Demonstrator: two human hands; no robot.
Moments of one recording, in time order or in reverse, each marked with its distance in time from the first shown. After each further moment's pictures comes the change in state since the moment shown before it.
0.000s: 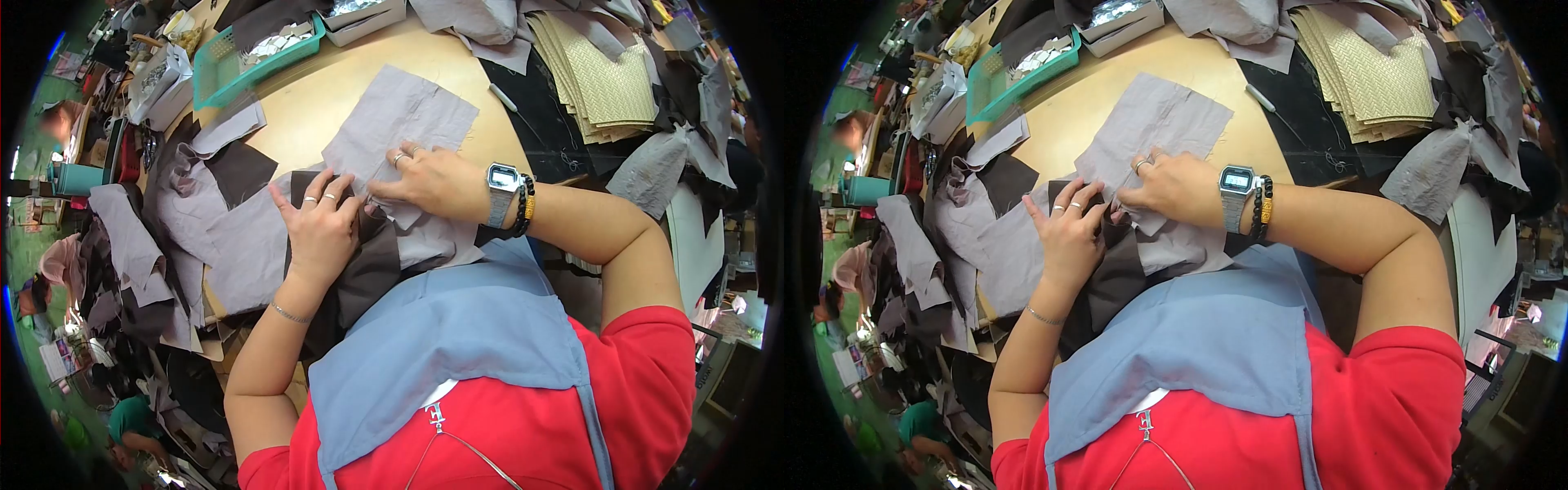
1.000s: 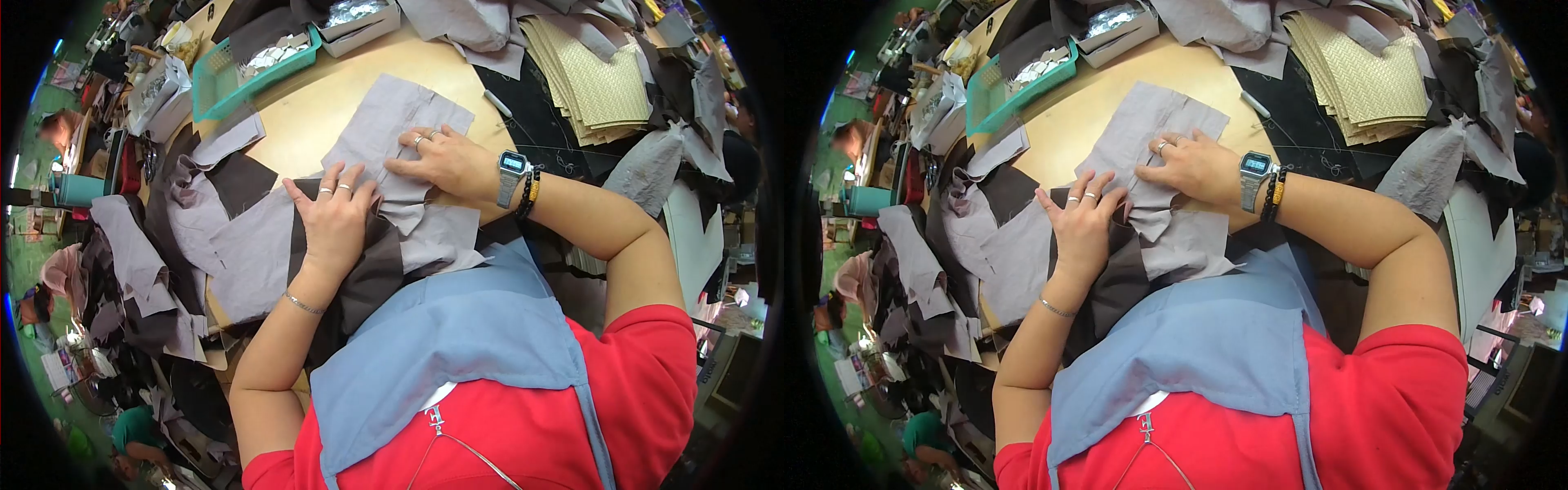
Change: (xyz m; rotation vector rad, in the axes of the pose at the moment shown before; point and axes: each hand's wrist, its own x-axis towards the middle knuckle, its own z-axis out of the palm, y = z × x) left_hand 0.021 0.010 0.015 0.062 -0.002 -0.014; right_hand -0.012 0.037 0.011 -0.006 0.076 0.037
